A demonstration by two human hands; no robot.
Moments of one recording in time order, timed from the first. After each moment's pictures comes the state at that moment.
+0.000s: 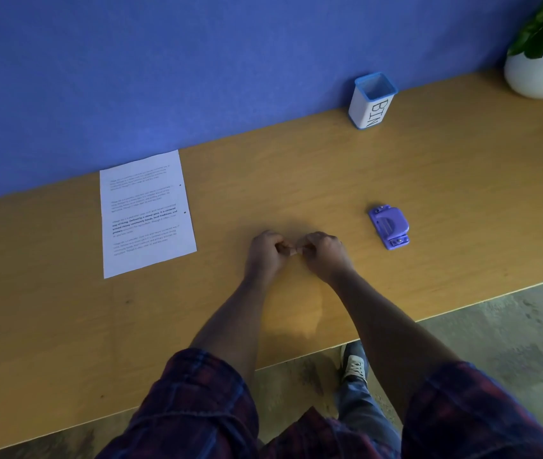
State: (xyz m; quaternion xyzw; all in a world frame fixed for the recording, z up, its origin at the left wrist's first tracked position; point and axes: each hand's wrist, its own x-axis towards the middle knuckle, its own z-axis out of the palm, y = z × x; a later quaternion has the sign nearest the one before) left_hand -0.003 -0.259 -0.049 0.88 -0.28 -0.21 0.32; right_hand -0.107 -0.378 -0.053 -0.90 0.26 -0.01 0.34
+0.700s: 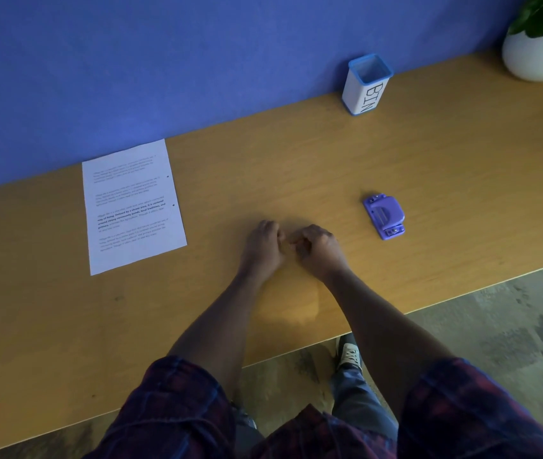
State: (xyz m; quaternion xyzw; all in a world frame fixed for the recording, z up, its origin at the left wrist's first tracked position) left_hand -0.007 -0.262 -0.054 0.89 -0.37 -0.18 0.20; right_hand -0.114 -0.370 -0.059 -0.89 0.26 -0.08 0.37
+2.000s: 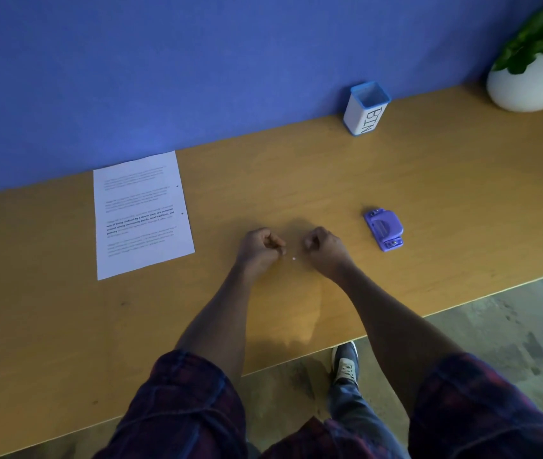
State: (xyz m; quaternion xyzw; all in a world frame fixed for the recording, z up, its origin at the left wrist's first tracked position) left_hand 0.016 -0.253 -0.050 0.84 -0.17 -0.31 0.41; right_hand -0.099 -0.383 -0.051 -0.84 0.36 -0.01 0.40
